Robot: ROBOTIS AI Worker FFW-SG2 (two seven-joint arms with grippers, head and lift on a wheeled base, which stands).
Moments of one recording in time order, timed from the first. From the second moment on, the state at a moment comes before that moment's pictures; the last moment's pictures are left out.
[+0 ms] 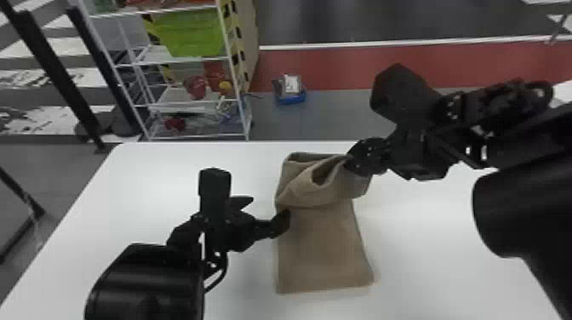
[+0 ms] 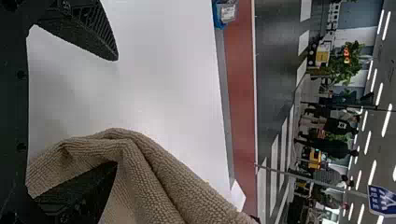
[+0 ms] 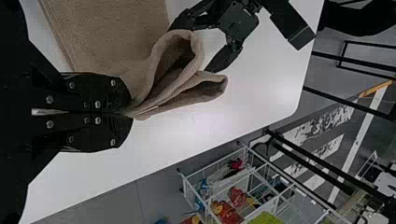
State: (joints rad) left arm 0.08 0.00 0.02 -1.81 -0.13 0.64 -0.50; right arm -0.32 -0.25 0.44 -2.08 0.76 0.80 1.35
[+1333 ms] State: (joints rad) left arm 0.07 0.00 0.03 -1.75 -0.14 0.62 -0.51; right arm -0.14 -0.36 0.50 -2.20 0.79 0.80 1.35
